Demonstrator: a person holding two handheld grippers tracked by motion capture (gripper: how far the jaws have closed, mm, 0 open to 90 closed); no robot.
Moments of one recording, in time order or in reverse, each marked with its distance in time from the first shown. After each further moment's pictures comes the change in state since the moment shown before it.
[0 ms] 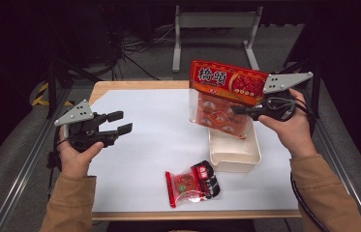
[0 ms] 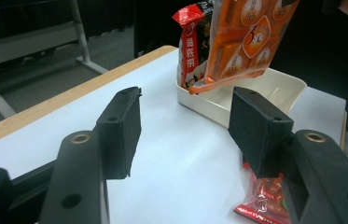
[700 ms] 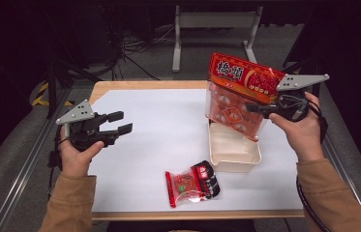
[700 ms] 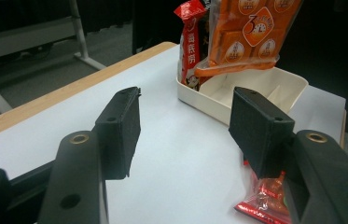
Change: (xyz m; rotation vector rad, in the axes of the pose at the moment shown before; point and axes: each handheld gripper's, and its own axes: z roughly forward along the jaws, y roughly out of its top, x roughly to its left) left arm 0.004 -0.002 0.003 0.007 -0.007 -0.013; right arm -0.007 -0.016 -0.021 0.024 -0.147 0.144
